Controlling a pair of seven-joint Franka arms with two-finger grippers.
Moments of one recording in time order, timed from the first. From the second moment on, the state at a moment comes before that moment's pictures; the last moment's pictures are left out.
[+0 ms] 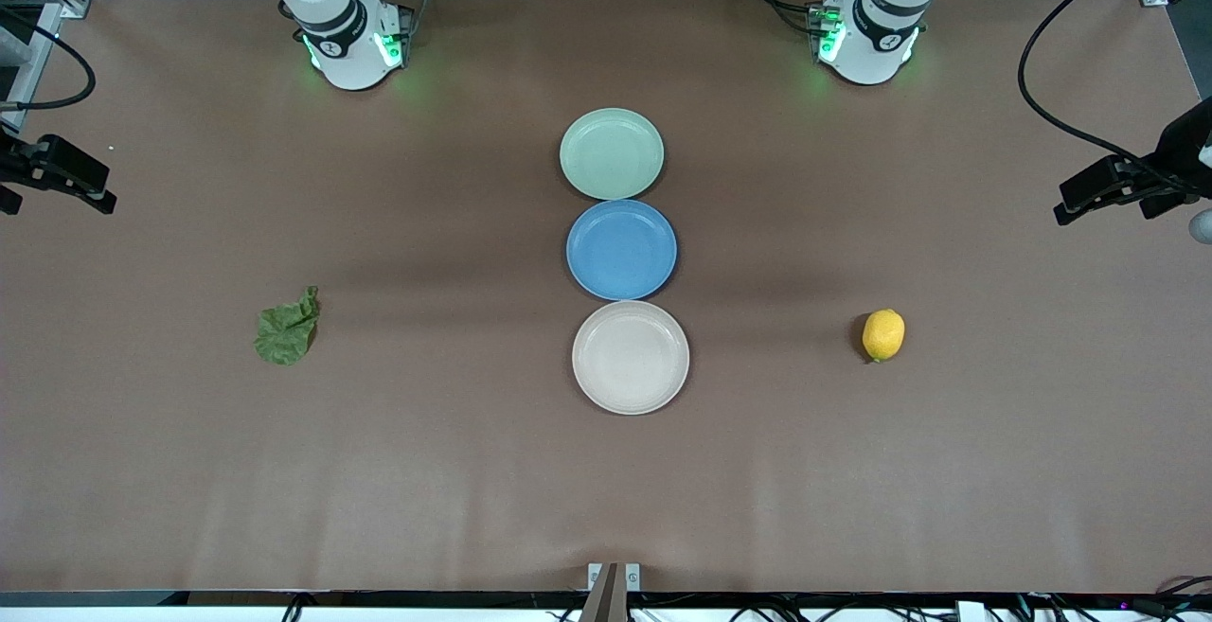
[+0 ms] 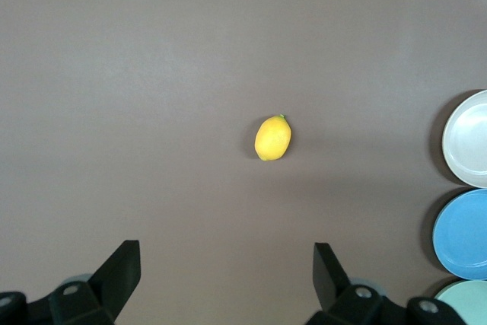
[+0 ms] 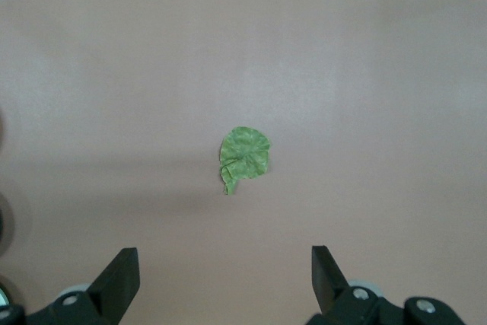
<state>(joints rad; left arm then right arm) -0.07 0.07 0.06 -1.49 -0.01 1.58 -0.09 -0.05 0.05 0.03 -1.44 -0.05 1.55 -0.04</state>
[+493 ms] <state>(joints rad) -0.08 0.07 0.06 -1.49 -0.01 1.58 -0.09 -0.05 0.05 0.03 -1.44 -0.05 1.55 -0.04</state>
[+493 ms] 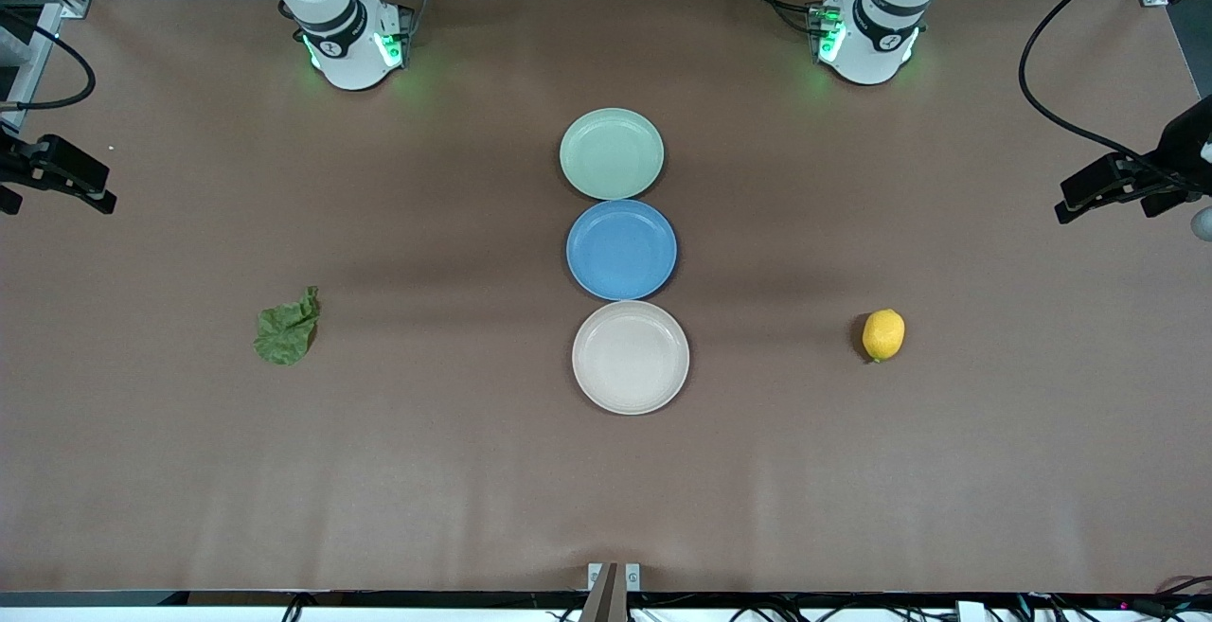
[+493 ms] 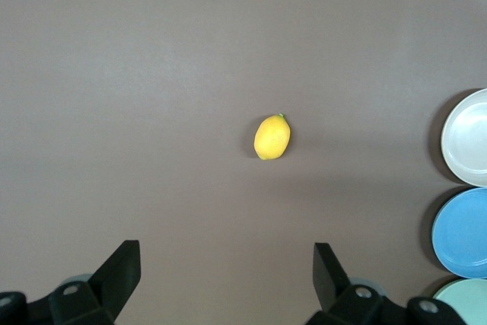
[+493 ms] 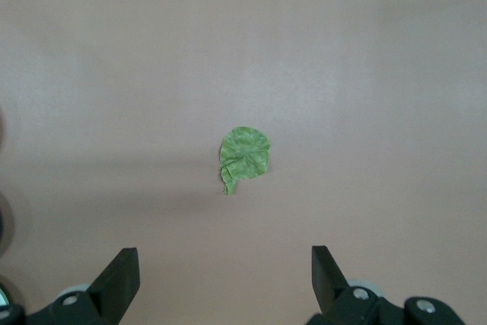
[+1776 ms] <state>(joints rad) -0.10 0.45 0.04 -1.88 -0.02 2.23 -0.10 -0.07 0.09 0.02 -1.49 -0.05 1.62 -0.04</state>
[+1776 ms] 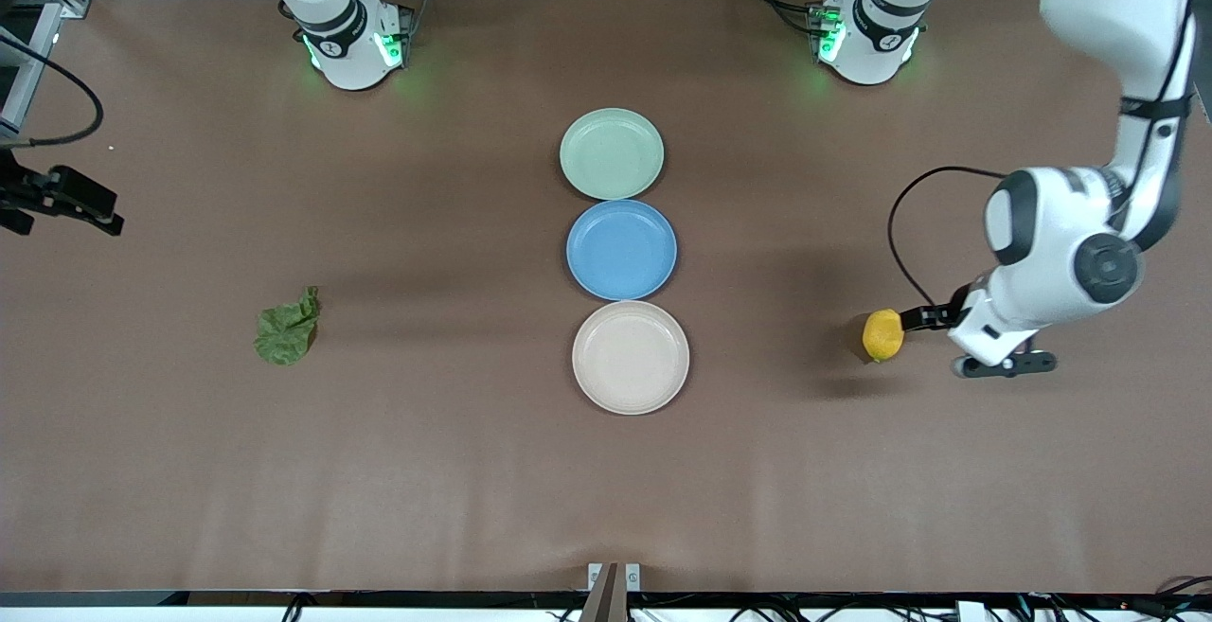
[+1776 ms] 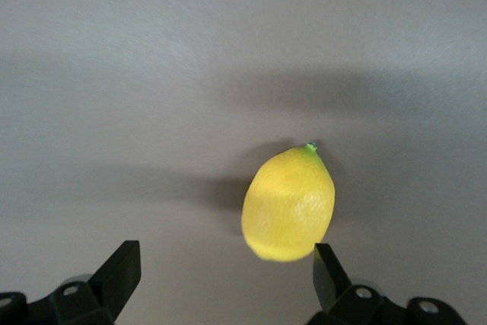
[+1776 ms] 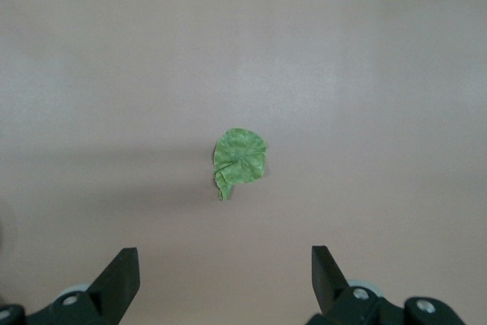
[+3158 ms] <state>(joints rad) -0.12 0.55 -0.01 -1.87 -0.08 2.33 -0.13 -0.12 0.36 0.01 -2.06 0.02 2.46 -0.05</state>
